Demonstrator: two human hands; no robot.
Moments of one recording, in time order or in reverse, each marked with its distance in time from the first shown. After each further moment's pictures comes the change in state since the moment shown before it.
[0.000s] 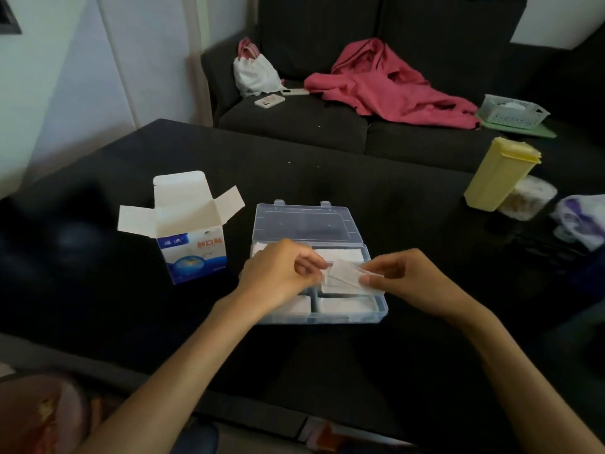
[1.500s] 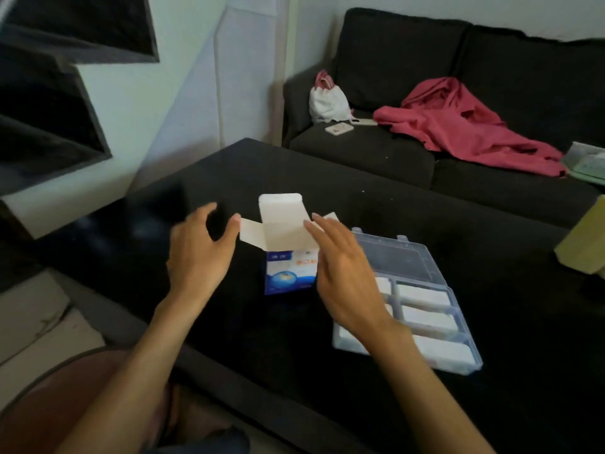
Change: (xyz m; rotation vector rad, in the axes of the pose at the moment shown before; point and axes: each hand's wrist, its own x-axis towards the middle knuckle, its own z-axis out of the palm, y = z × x) left_hand -0.062 -0.116 -0.126 -0.060 0.885 -0.391; right_hand 0.050 -0.129 0.142 -0.430 0.265 -0.487
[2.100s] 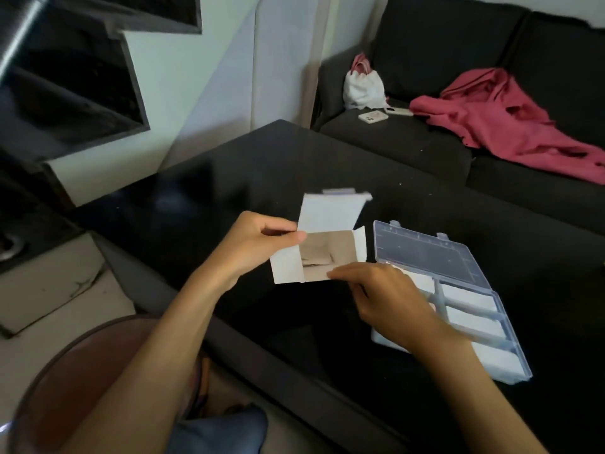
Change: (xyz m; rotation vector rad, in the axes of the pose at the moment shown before) left_hand 0.004 -0.016 -0.019 -0.401 -0.562 -0.026; right_hand -0.008 -0.007 0.006 -0.111 -0.369 -0.082
